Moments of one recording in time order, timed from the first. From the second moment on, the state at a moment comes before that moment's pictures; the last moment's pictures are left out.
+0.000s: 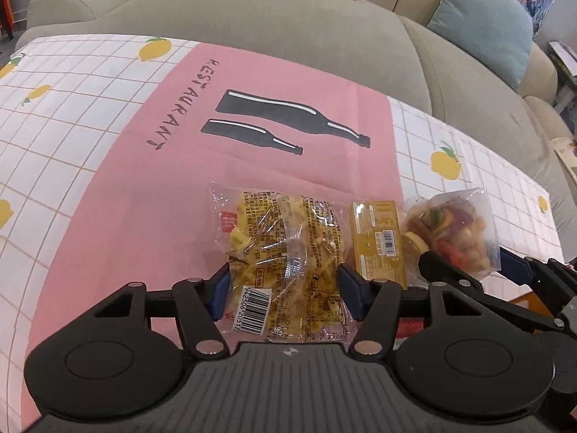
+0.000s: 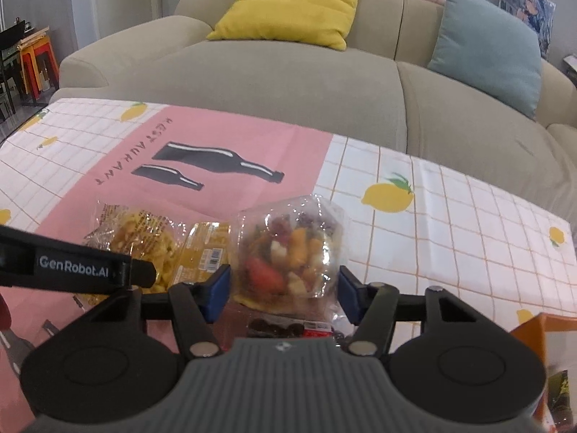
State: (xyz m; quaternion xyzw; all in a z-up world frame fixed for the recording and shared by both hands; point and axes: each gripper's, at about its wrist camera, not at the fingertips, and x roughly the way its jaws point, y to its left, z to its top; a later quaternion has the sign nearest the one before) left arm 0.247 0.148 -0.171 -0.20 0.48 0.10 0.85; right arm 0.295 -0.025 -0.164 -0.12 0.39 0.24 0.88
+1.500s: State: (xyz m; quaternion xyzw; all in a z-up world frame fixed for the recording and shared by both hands) left arm 0.127 0.049 -0.193 0.01 0.57 -0.02 0.82; right arm 0.137 -0.116 -0.175 -0.08 0.45 0.18 0.87
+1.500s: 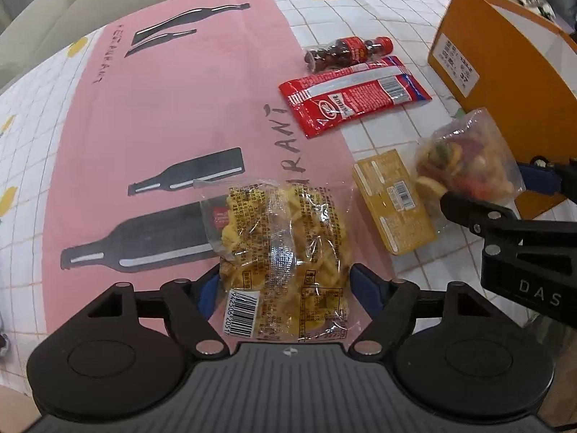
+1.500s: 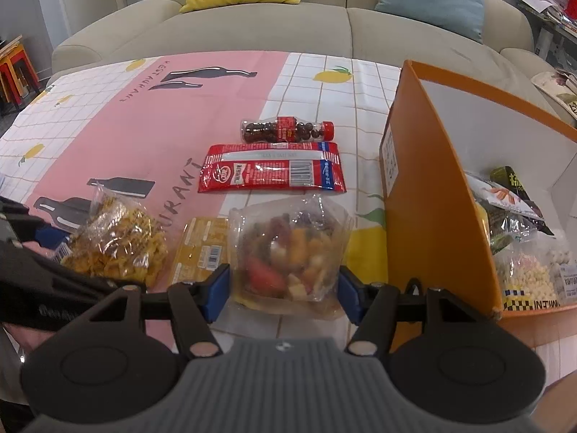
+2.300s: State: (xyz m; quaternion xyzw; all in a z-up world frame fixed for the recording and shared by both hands) left arm 0.111 0.055 -0.116 -0.10 0.48 -0.03 0.87; right arm 0.126 -0.145 -0.110 -0.01 0.41 0.17 0.89
